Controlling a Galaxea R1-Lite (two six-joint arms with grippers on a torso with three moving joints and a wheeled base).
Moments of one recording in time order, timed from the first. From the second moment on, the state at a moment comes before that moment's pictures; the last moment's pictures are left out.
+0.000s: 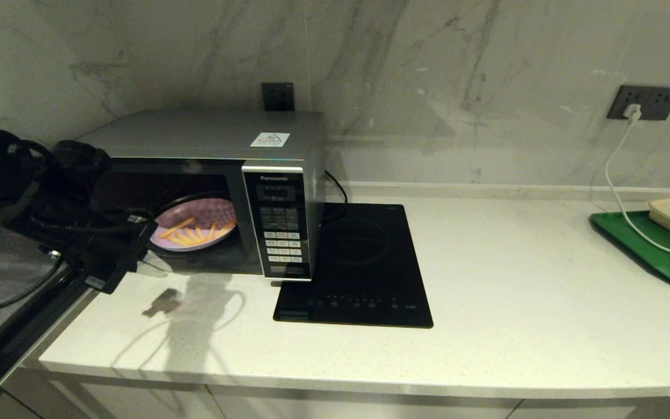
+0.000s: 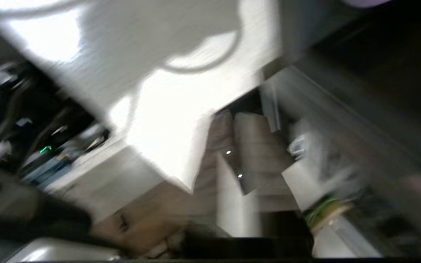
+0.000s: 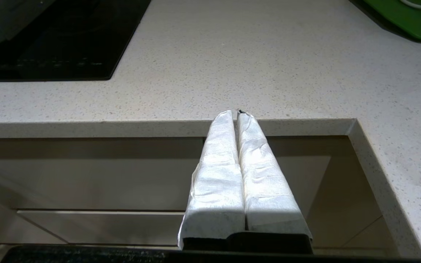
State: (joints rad) left arm 0.06 1.87 -1.53 0.77 -0.30 -1.16; right arm 0.00 0.00 -0.06 0.14 -0.04 0.09
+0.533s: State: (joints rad) left arm 0.15 1.46 -1.39 0.91 -0.23 -0.80; right arm 0.00 0.00 -0.06 0.14 -0.04 0.09
